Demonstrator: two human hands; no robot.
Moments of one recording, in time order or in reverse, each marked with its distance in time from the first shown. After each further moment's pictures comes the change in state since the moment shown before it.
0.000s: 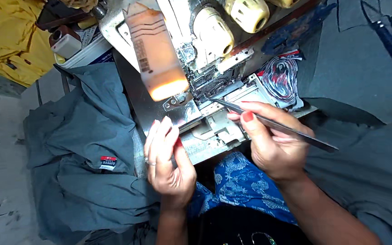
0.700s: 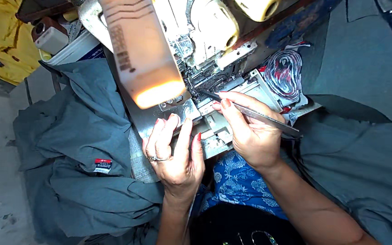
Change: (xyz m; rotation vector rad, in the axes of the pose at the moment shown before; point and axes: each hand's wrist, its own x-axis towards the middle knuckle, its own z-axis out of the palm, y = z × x) left_hand -0.004 -0.006 0.014 0.273 -0.088 0.079; right_hand 0.007 0.013 0.028 -0.034 0.046 0.063
